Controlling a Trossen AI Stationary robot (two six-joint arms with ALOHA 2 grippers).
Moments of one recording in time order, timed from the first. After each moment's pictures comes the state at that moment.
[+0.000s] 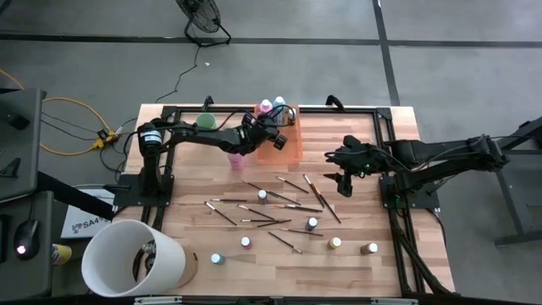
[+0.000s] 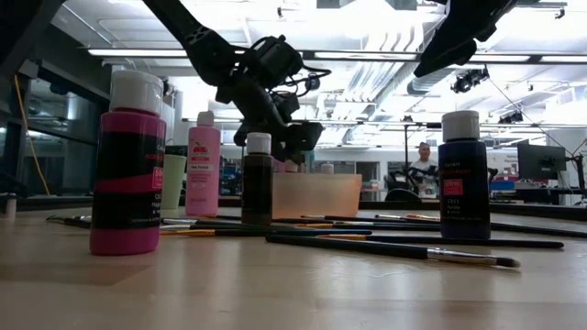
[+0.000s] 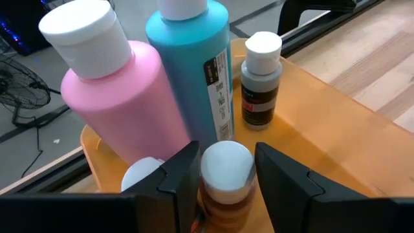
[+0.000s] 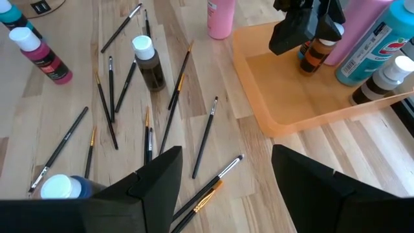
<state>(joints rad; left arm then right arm) 0.31 1.89 1.19 0.11 -0.64 -0.30 0.05 0.99 0.88 -0.63 0.21 0.21</state>
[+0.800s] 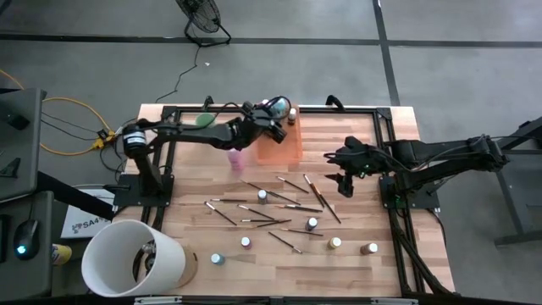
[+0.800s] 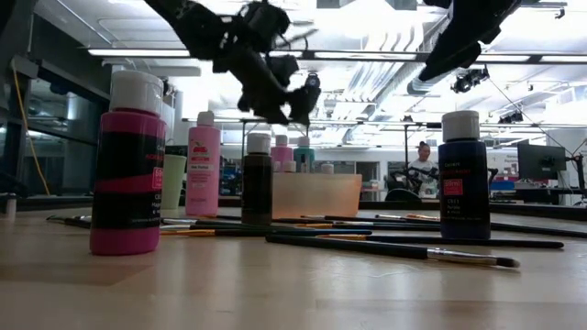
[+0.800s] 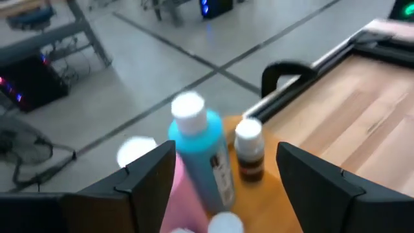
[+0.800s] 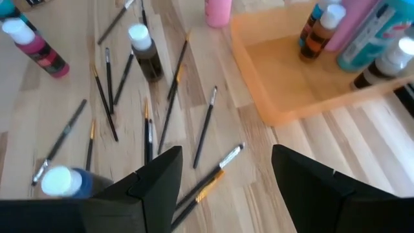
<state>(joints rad) 0.30 1.75 1.19 0.18 -0.63 -0.09 0.05 0.99 0.88 -0.68 0.21 0.25</state>
